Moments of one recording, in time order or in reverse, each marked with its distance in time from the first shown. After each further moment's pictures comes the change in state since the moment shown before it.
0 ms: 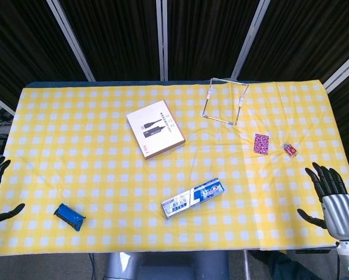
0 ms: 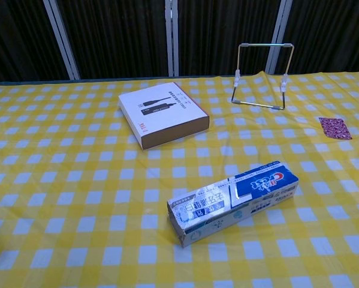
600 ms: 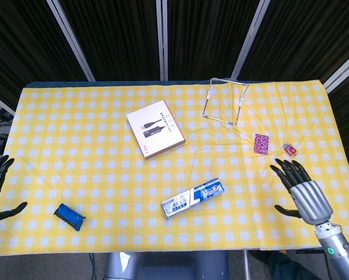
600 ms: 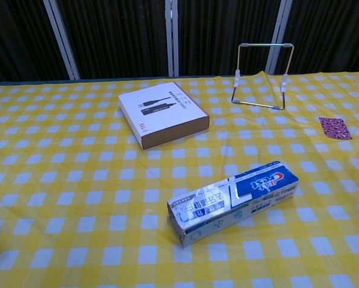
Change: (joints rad) left arm -0.020 -0.007 -0.011 -0.012 -0.029 -0.046 0.033; right arm 0.174 0.001 0.011 0.024 -0.122 -0.251 0.049
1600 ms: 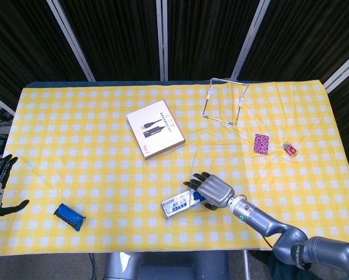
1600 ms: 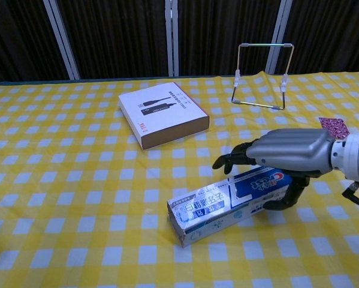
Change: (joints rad) left arm -0.031 -0.022 -0.018 0.021 -0.091 -0.085 0.026; right arm 0.438 -0.308 0.099 0.011 0.125 -0.686 -0.272
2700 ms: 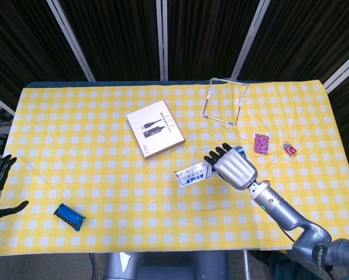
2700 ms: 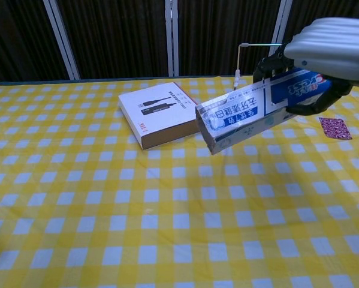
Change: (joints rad) left arm 0.007 0.022 0.013 -0.008 0.041 0.017 -0.051; right arm -0.067 0.201 0.067 -0.067 -0.120 0.380 -0.258
